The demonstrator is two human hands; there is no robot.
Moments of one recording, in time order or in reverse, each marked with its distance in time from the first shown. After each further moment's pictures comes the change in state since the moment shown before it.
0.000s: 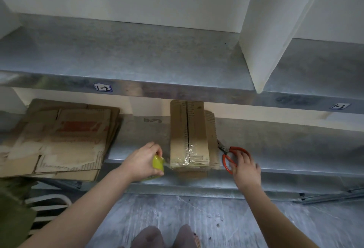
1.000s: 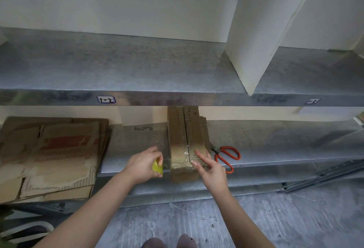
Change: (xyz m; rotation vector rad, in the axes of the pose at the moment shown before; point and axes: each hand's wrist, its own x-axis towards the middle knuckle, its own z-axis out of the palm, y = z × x) left_hand 0.015 -0.002 -0.006 0.059 -0.048 0.132; right_hand -0.072 -0.102 -0.031 0.849 0.126 -0.095
